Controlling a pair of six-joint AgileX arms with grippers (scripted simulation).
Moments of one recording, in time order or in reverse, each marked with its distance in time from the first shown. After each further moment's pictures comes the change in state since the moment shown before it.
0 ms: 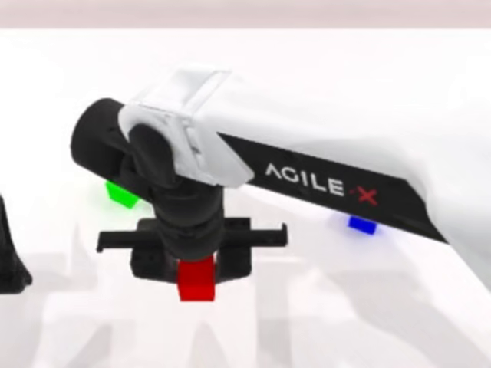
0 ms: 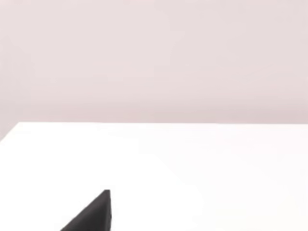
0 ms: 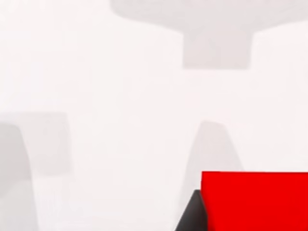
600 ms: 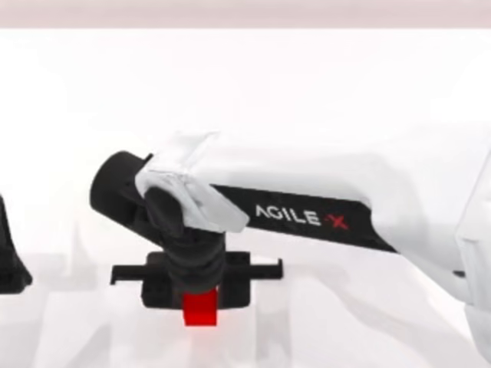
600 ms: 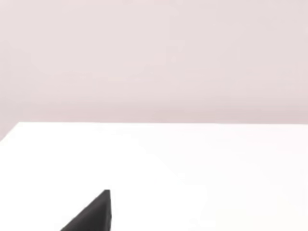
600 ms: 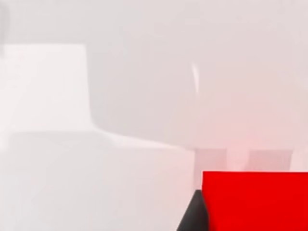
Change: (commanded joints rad) left arm 0.000 0.000 0.000 0.000 0.000 0.000; right arm 0.007 0.039 -0.205 0.248 0.003 0.003
